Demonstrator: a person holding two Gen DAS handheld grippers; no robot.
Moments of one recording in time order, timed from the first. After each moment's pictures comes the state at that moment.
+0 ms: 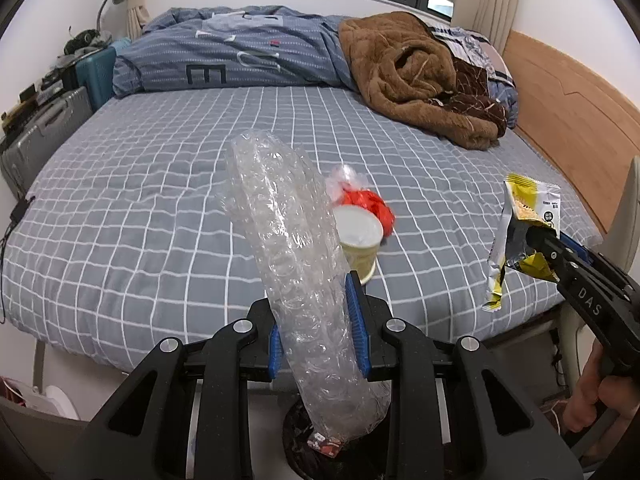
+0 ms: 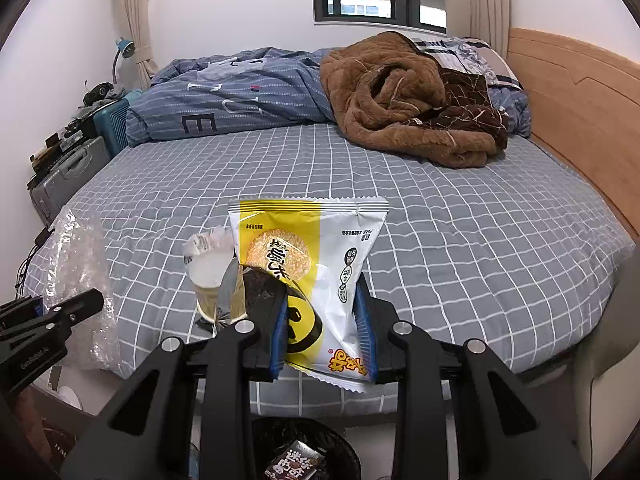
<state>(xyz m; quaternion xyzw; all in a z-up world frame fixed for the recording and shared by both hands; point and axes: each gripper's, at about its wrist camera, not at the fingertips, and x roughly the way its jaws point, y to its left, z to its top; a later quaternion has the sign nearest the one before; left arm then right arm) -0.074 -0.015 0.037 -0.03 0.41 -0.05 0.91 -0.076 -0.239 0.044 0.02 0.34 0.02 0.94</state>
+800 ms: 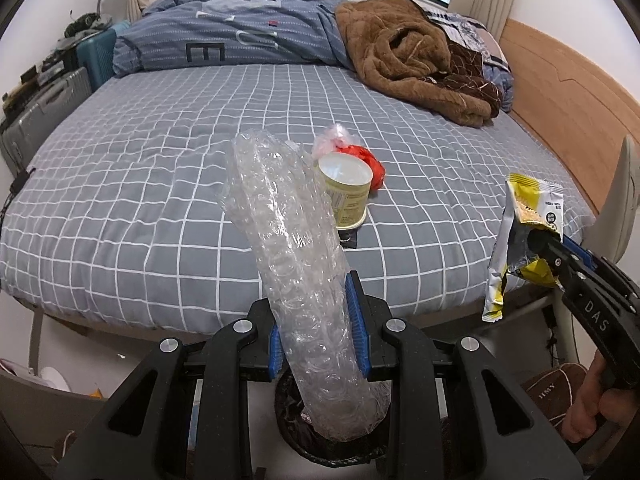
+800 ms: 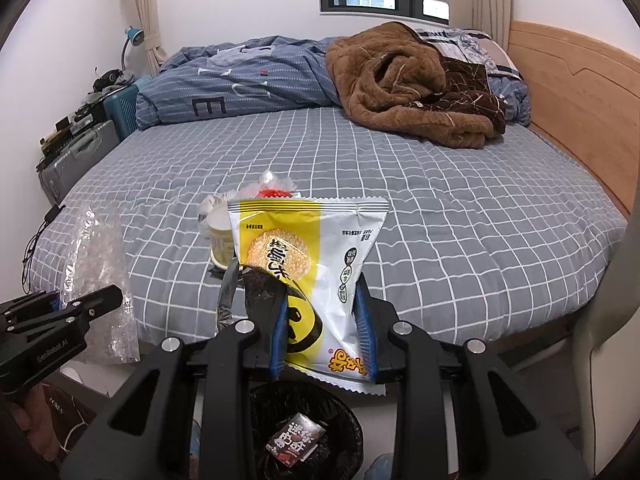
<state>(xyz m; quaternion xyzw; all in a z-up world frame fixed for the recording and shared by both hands) -0.120 -0.018 0.014 -0.04 0.44 -0.06 0.90 -0.133 -0.234 0.028 0.01 0.36 0.03 0.93</state>
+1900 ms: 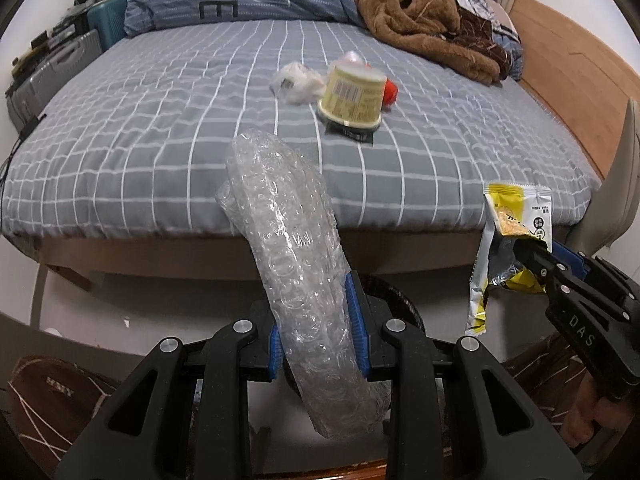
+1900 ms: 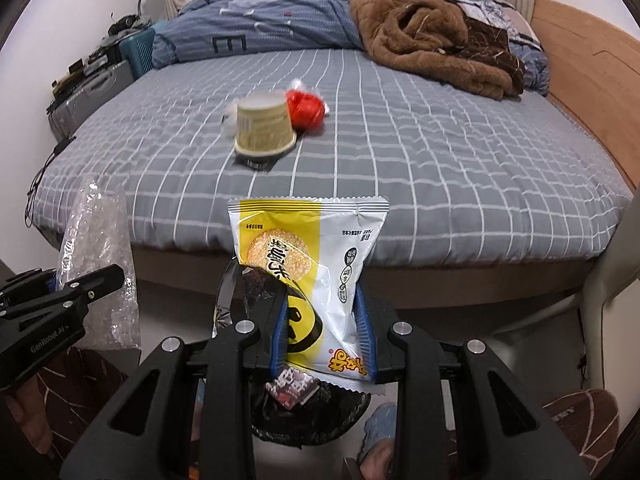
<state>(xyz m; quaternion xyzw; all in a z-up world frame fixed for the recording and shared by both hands) -0.195 -0.010 -0.052 -0.04 0.49 -0.04 0.87 -0.198 -0.208 -0.042 -0.02 0.44 0.06 0.90</state>
